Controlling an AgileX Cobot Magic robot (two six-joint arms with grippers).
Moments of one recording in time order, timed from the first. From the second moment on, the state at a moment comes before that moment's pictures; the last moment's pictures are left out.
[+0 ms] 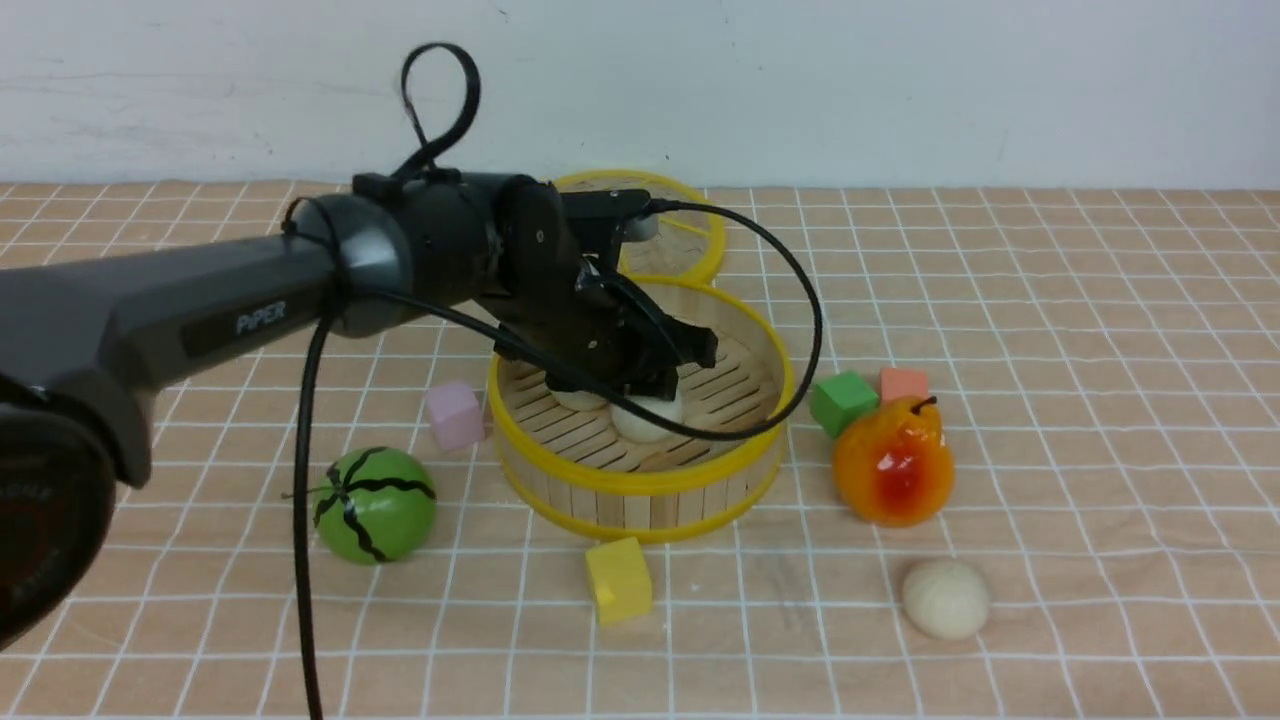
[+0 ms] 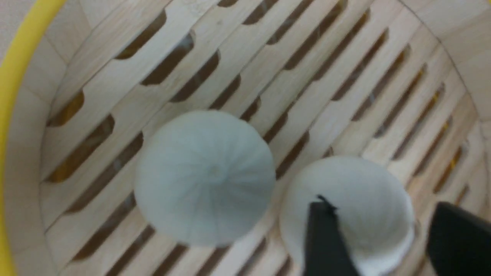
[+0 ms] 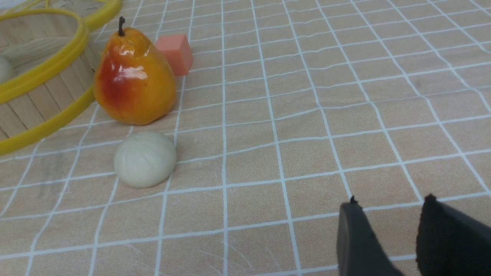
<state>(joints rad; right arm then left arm) -0.02 -0.01 0.02 0.00 0.39 0.15 -0.48 2.07 -1.66 -0.21 0.58 -0.10</state>
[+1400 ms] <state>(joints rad) -0.02 -0.01 0.02 0.00 0.39 0.15 -0.48 0.29 -0.65 -0.11 0.83 -0.25</state>
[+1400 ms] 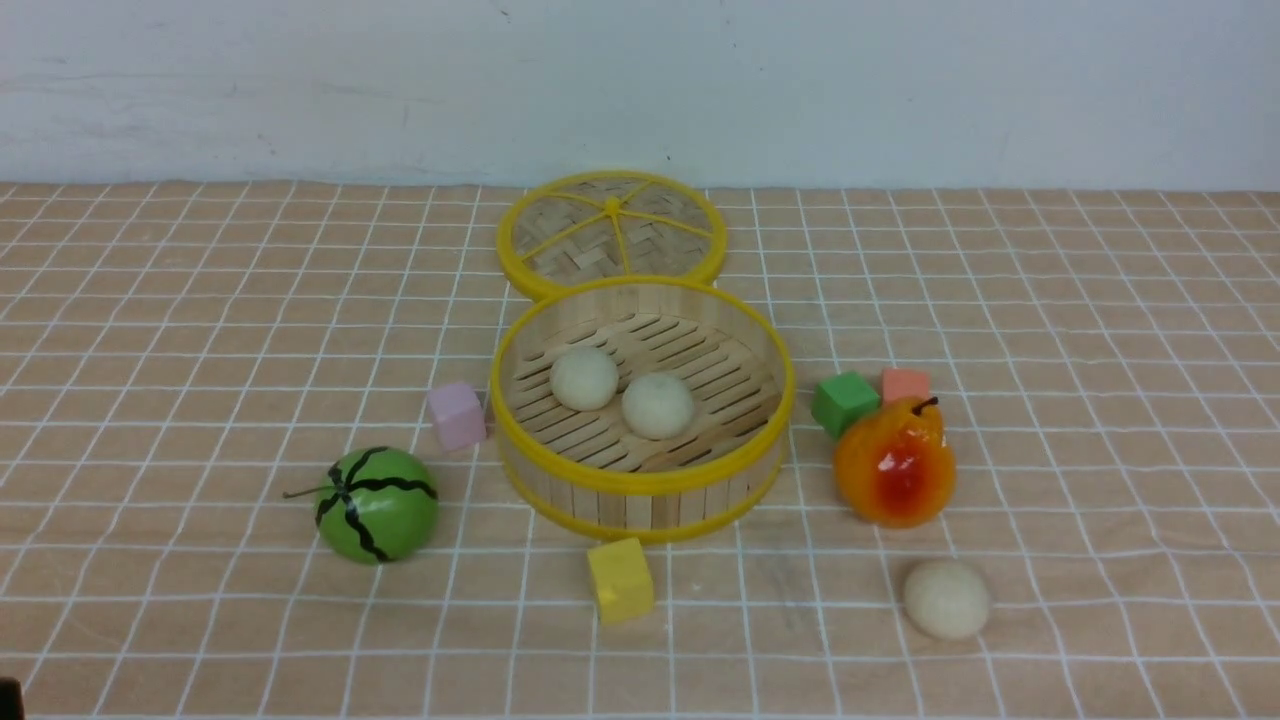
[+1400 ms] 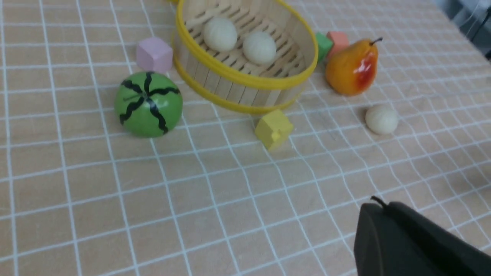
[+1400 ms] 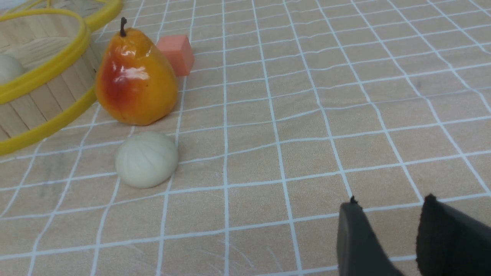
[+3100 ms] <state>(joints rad) -0.02 -0.01 0.02 0.00 0.39 0.15 -0.03 -0.01 0.03 0.04 0.35 -0.26</state>
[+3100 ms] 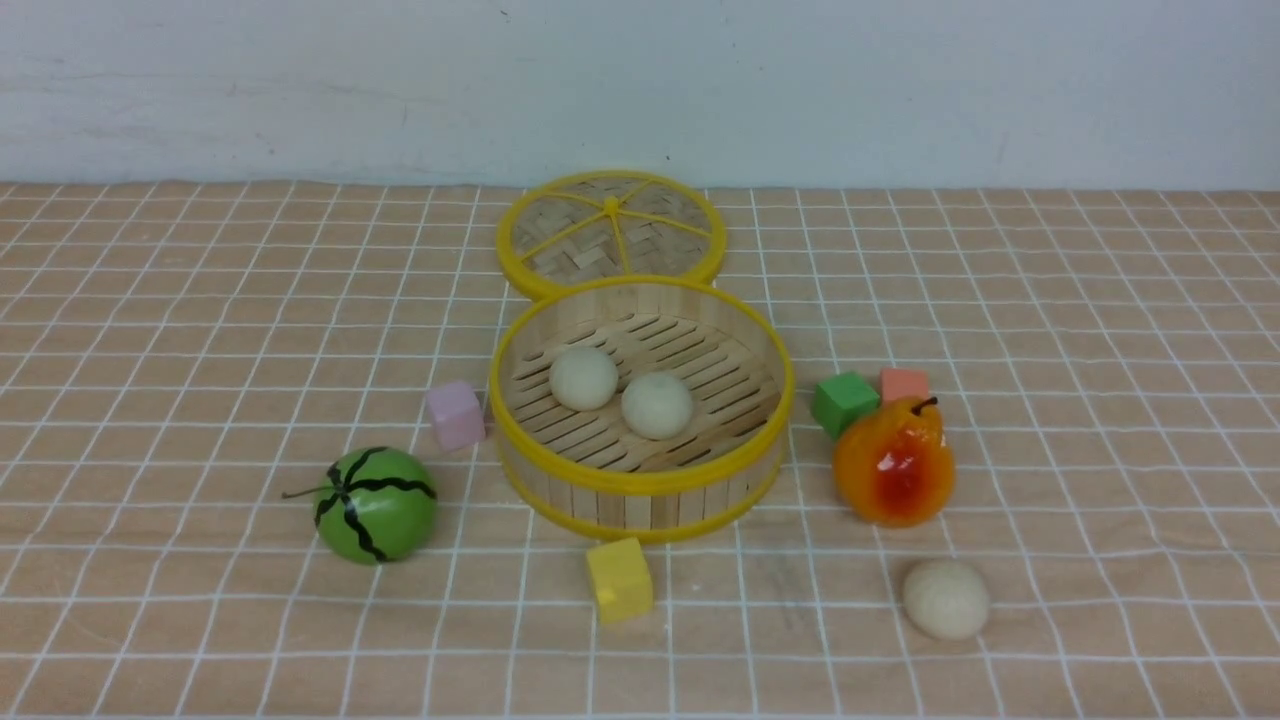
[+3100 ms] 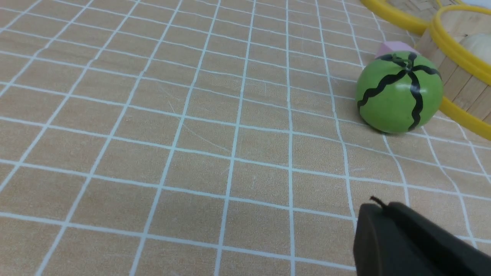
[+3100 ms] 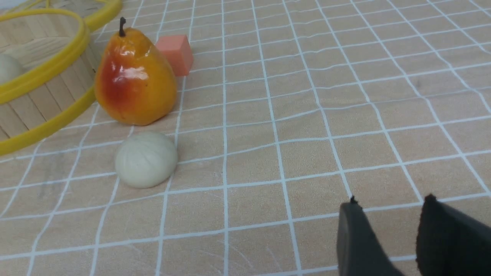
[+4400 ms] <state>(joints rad) -0.02 -0.01 0.03 -0.33 0.02 0.15 -0.03 -0.01 0.03 0.03 0.35 -0.26</state>
